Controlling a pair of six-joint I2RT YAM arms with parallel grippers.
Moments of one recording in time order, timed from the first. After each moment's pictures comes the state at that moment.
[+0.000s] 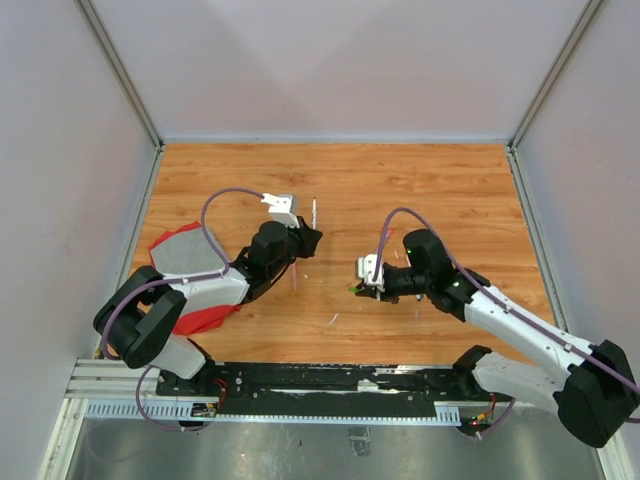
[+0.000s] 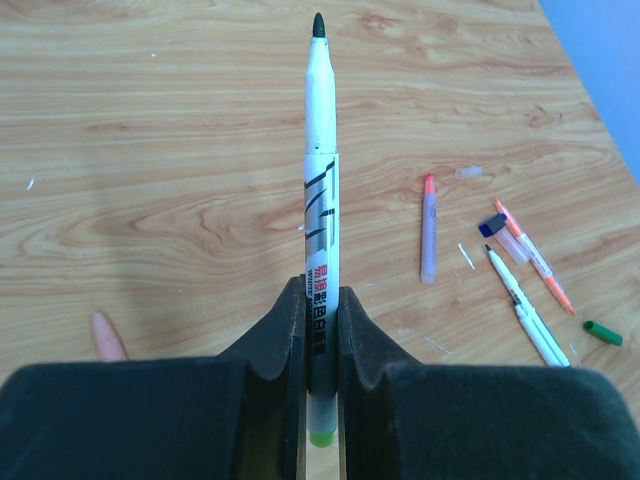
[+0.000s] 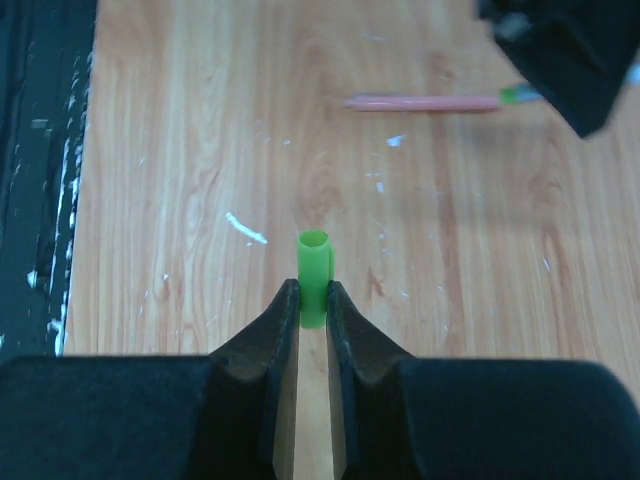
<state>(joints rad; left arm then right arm) -0.69 1.47 0.60 0.62 -0.17 -0.51 0.64 0.98 0.60 -0.18 -0.65 -0.59</state>
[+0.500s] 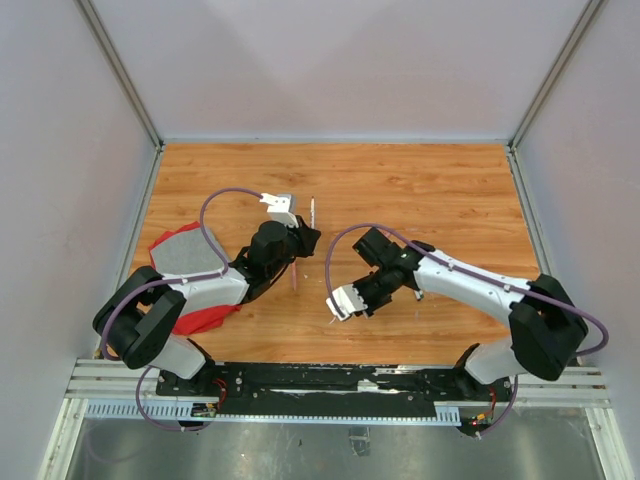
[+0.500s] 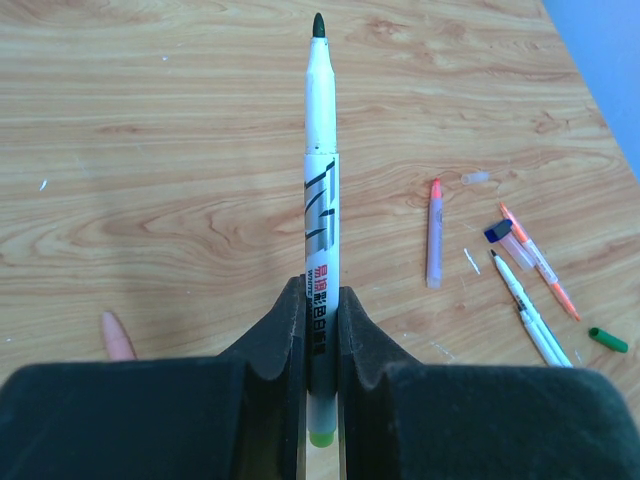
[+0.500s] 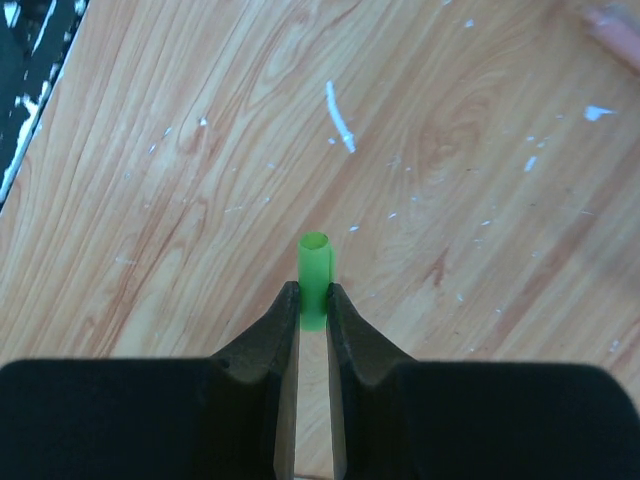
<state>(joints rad) -0.68 1.46 0.59 0.62 -0.19 -0.51 0.81 1.40 0.90 -0.72 -0.48 -1.29</state>
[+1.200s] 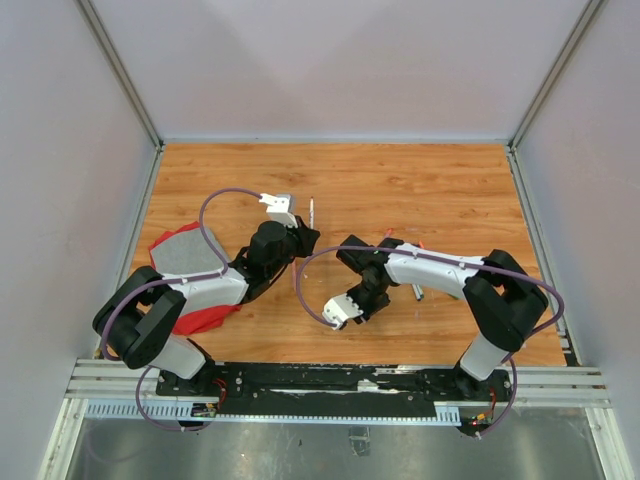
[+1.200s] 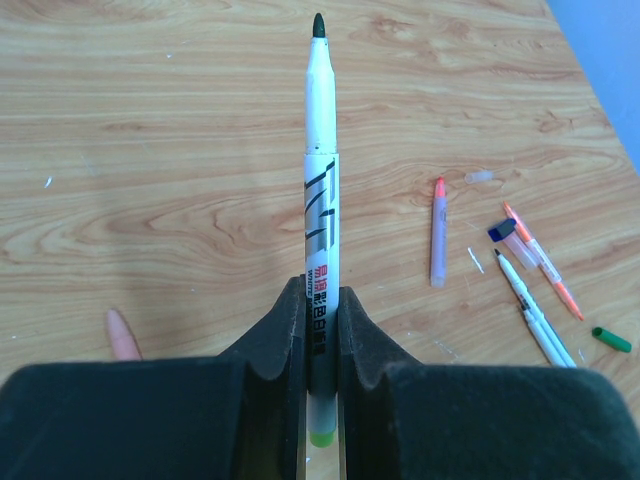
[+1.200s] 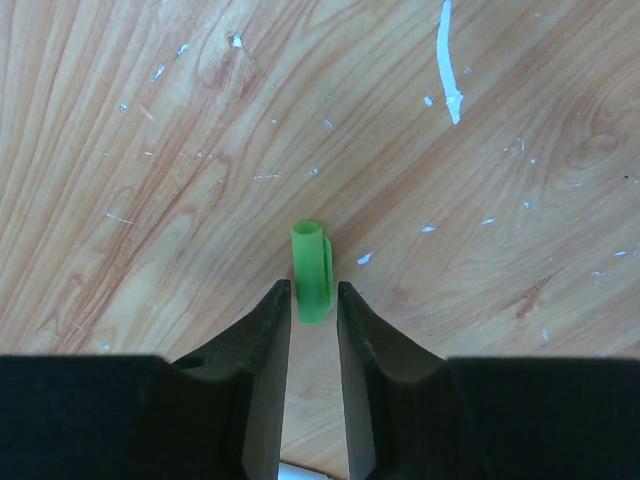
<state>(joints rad) -0.68 1.46 0.59 0.62 -0.19 -0.51 0.85 1.66 1.00 -0.86 -0.31 -1.40</state>
